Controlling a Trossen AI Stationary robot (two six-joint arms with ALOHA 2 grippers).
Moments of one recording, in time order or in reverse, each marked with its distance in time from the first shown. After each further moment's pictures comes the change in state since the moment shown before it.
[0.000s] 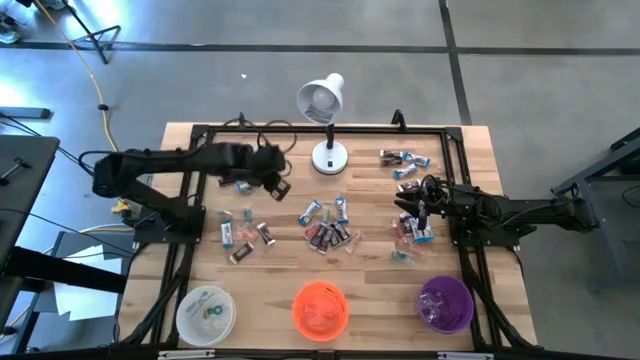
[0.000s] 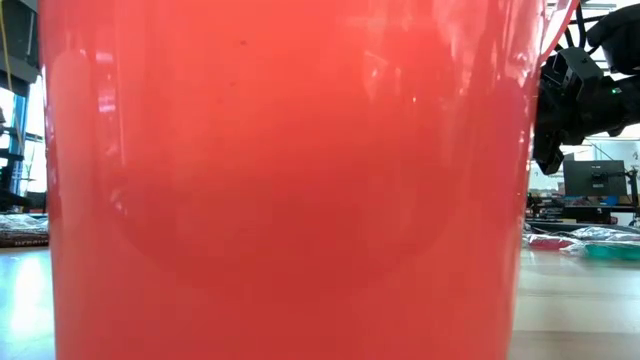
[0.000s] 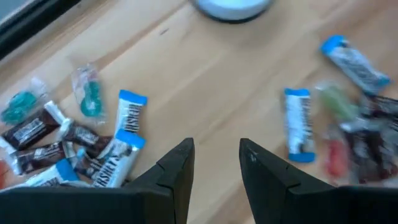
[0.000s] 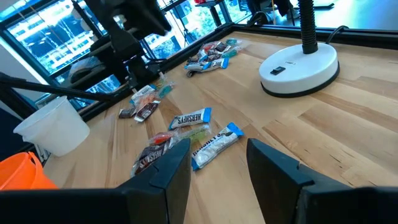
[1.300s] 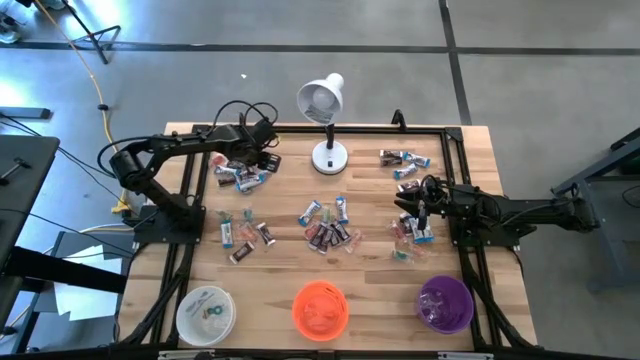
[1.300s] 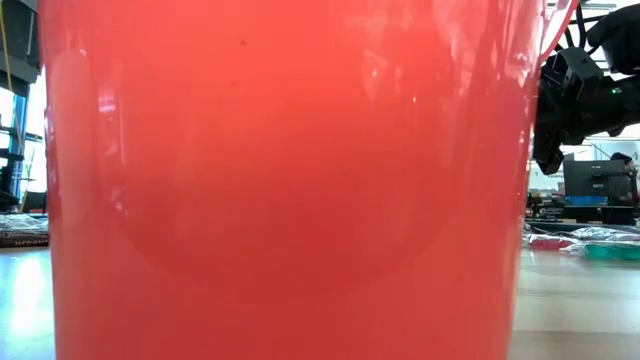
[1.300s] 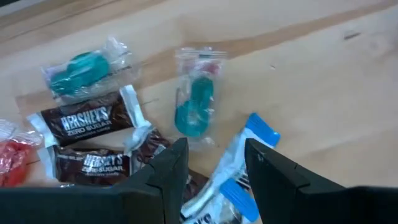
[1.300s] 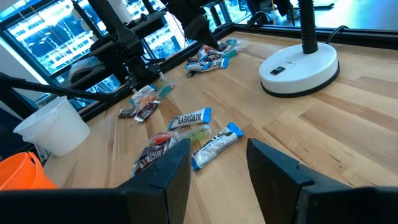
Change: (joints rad) left arm 0.435 0.162 -0.203 0.251 0.064 0.043; right arm 0.000 0.000 0.000 0.000 0.000 0.000
